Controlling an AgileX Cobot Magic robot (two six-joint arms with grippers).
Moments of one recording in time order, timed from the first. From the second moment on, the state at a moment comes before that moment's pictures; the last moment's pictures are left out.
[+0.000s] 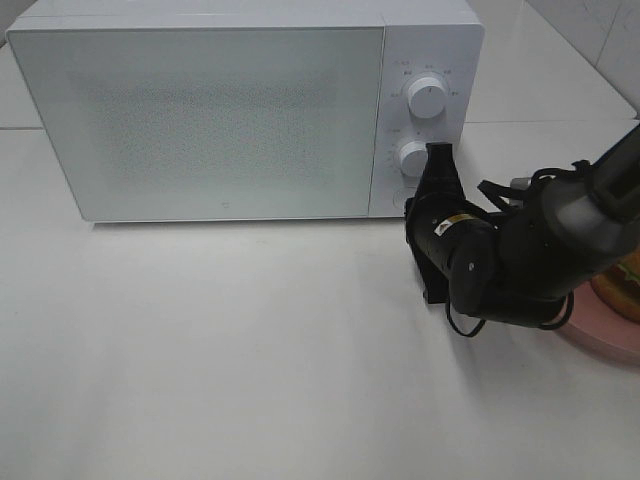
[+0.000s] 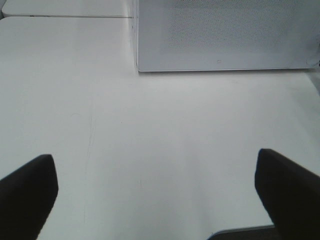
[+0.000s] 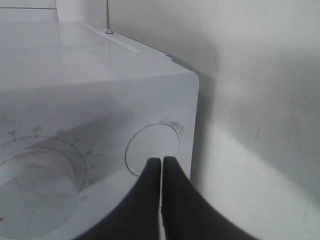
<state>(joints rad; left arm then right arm) 0.06 0.00 -0.52 -0.22 1.09 0.12 0.58 2.08 -0.76 0.66 -0.93 1.38</state>
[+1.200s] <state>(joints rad) 0.06 0.00 -0.52 -0.22 1.09 0.12 0.56 2.16 -0.91 0.77 -0.92 1.31</state>
